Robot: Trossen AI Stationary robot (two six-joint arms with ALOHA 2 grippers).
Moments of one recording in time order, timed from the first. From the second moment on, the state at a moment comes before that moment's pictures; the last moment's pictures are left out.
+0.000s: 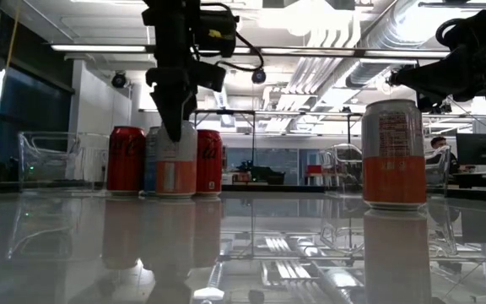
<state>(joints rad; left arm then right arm) 0.23 1.78 1.40 -1.07 -0.08 0.17 -0.10 0.03 0.01 0.02 -0.08 0.04</state>
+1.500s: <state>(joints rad) -0.36 1.80 2.07 -1.52 -0.17 -0.35 -0.10 0.03 0.01 0.02 -0.08 0.04</state>
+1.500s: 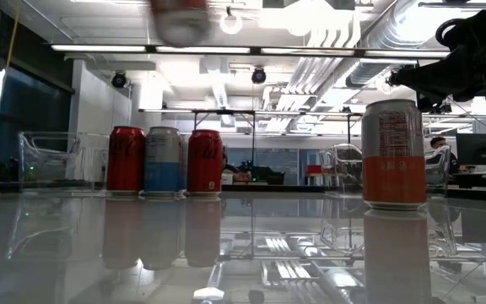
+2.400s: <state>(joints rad) -0.90 1.80 1.72 -1.42 -0.09 -1.28 -0.10 0.03 0.01 0.02 -0.08 0.04</state>
